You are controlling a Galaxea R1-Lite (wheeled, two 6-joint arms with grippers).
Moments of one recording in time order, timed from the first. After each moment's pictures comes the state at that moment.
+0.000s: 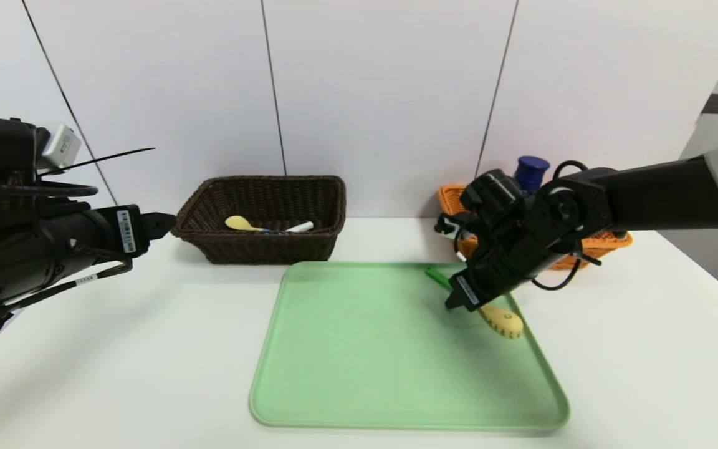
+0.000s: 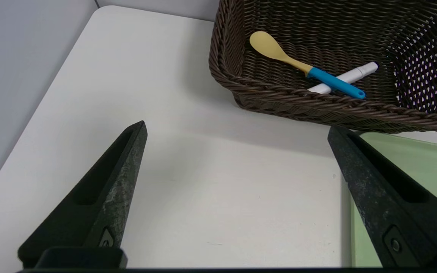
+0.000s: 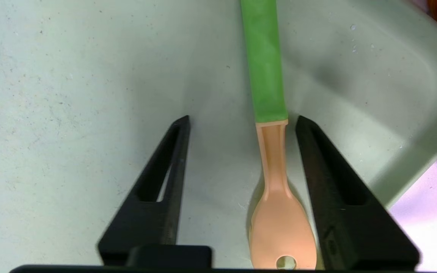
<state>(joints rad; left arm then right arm) -0.27 1.35 -0.87 -0.11 0.38 -0.24 0.43 2.08 -1.52 0.55 0.04 -0.11</state>
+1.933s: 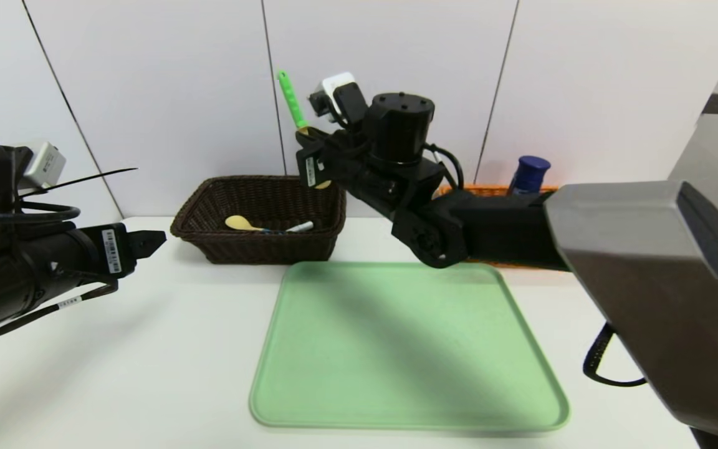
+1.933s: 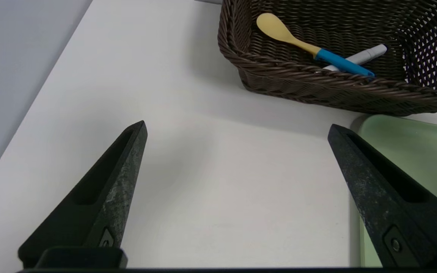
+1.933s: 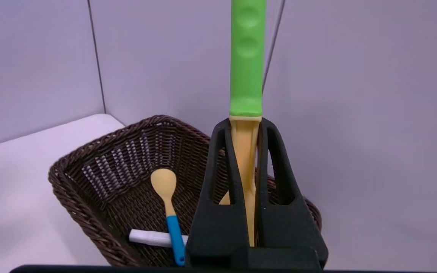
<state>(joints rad) -0.26 1.30 -0.80 -0.11 0.37 -0.25 0.73 2.34 -1.94 -0.59 -0.03 -0.18</state>
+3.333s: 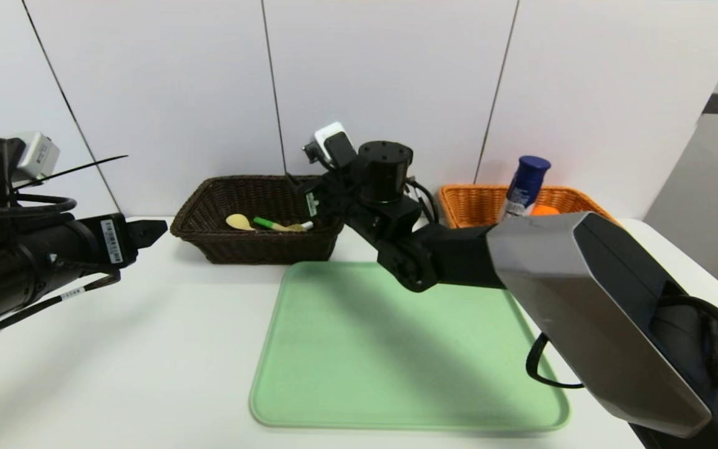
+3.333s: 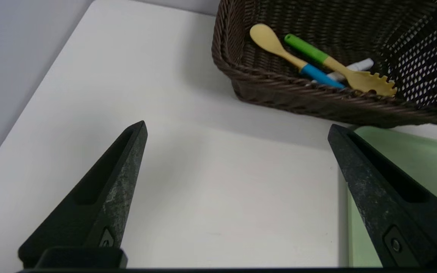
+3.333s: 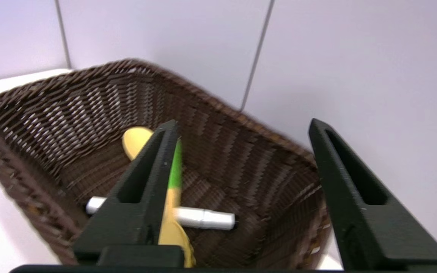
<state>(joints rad) -0.26 1.30 -0.80 -0.16 0.36 -0.26 0.71 2.47 -1.95 -0.67 -0.08 -0.25</state>
